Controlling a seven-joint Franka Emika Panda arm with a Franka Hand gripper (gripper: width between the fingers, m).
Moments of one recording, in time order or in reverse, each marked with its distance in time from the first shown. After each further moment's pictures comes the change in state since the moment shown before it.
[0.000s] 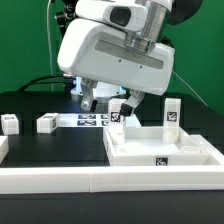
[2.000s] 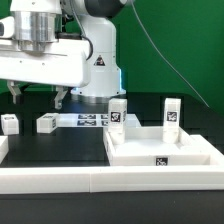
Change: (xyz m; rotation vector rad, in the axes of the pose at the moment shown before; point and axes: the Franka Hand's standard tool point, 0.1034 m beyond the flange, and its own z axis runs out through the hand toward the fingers) arm -0.174 0.031 0.047 0.254 -0.025 0.939
